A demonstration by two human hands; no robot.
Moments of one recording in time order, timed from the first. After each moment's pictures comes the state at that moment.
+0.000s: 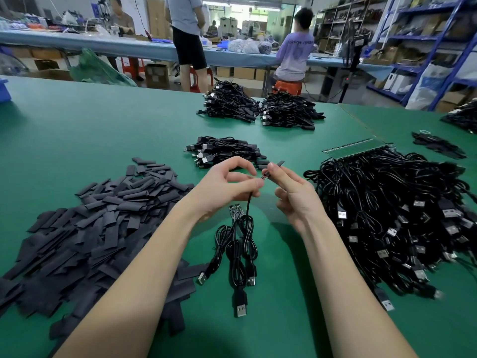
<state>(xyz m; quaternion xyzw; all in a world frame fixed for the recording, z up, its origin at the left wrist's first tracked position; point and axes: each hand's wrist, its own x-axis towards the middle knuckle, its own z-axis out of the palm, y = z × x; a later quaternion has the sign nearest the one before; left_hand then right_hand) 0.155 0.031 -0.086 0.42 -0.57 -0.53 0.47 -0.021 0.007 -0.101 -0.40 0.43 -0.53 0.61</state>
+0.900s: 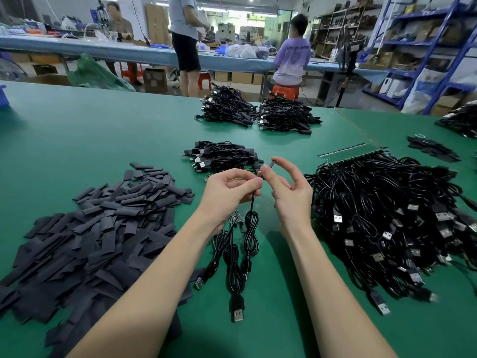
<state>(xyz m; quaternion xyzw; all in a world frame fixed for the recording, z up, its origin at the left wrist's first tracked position) 0.132 0.029 -0.101 0.43 -0.48 -0.50 0.58 -0.001 0.017 -0.101 -0.45 0.41 -0.64 0.47</state>
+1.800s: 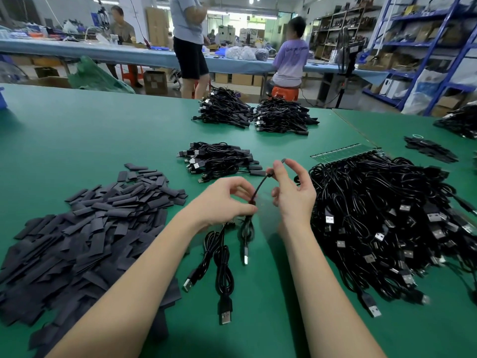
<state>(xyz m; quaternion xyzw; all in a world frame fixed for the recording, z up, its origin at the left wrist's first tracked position) 0.137 0.035 -0.086 0.54 -0.66 -0.40 0.35 -0.012 0.009 -0.099 -0.36 0.44 -0.68 0.47</state>
